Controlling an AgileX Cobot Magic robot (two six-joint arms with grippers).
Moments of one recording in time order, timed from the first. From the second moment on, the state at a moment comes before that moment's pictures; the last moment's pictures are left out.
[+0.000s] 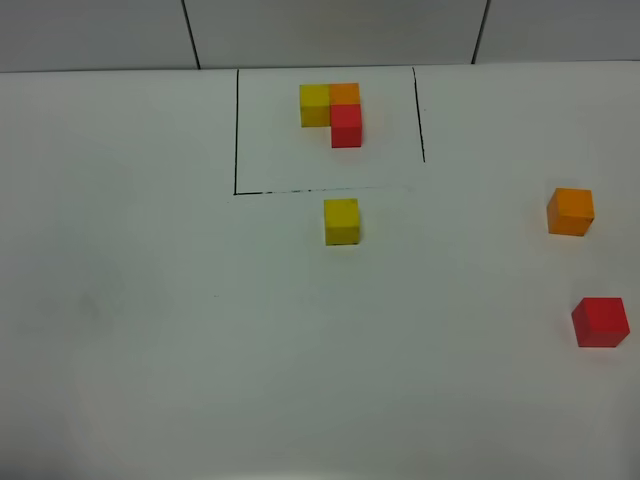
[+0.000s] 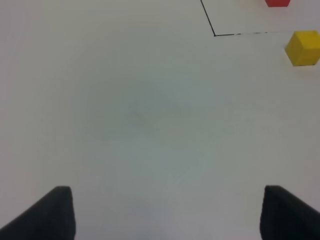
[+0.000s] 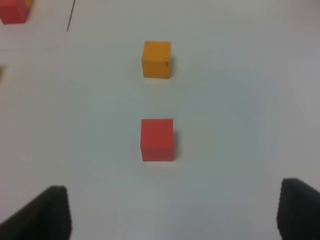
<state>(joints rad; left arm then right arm) -0.05 0.05 -0.50 -0.08 1.03 0.02 -0.04 0.05 -0.50 0.04 1.06 0.01</state>
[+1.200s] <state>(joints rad) -0.05 0.05 -0.50 -0.08 1.03 0.02 -0.04 1.33 -0.92 0.13 0.80 -0.01</state>
